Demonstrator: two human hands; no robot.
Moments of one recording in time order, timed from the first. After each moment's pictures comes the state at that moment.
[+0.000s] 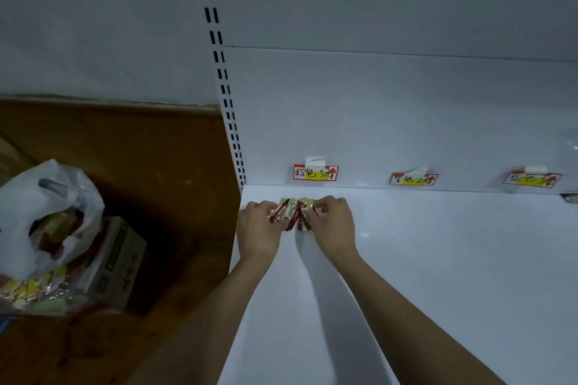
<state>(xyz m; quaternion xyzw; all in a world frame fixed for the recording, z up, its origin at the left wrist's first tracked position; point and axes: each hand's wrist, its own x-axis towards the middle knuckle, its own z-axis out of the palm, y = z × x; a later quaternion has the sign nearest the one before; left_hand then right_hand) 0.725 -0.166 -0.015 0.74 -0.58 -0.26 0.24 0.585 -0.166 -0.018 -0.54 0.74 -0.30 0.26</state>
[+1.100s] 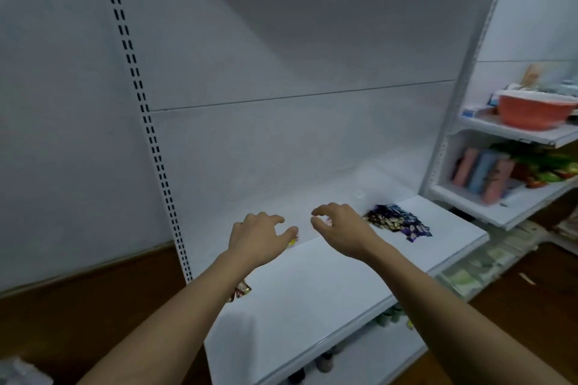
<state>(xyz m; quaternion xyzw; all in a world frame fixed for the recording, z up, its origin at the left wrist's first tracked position) 0.699 0.003 0.372 0.44 -0.89 -0.12 0.09 0.532 0.101 0.383 -0.57 0.78 -0.24 0.08</state>
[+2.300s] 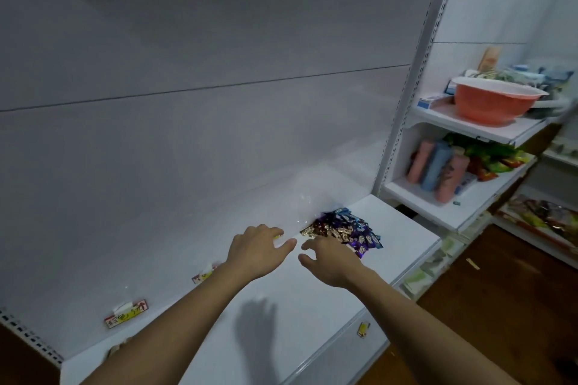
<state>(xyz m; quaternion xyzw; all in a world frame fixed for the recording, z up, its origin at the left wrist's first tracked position) 0.416 -0.056 0.319 0.37 -0.91 -0.17 0.04 0.273 0.055 0.297 -0.54 0.83 -0.09 0.11</state>
